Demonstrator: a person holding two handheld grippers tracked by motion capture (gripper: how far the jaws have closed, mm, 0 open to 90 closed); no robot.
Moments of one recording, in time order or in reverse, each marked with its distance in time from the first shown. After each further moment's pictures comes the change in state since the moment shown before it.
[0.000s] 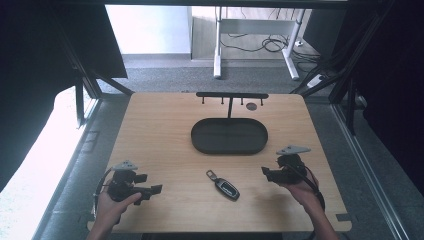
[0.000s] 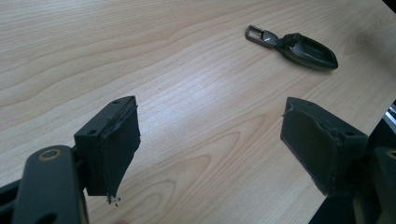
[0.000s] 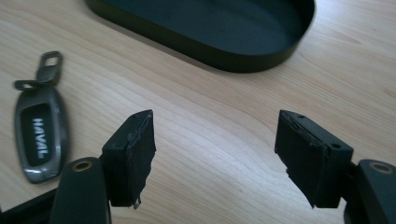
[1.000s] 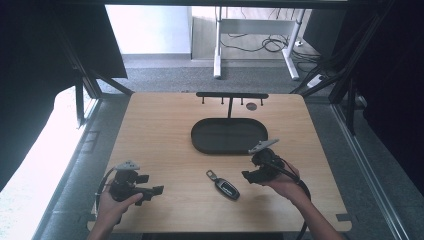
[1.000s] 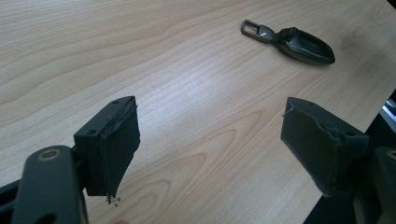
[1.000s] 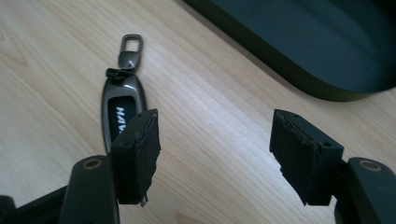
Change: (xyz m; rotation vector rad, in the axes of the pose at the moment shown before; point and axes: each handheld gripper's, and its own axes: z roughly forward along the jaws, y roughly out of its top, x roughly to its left) left arm -0.002 0.001 0.003 0.023 -0.016 0.006; right arm 0.054 0.044 0.008 0.158 0.127 -0.190
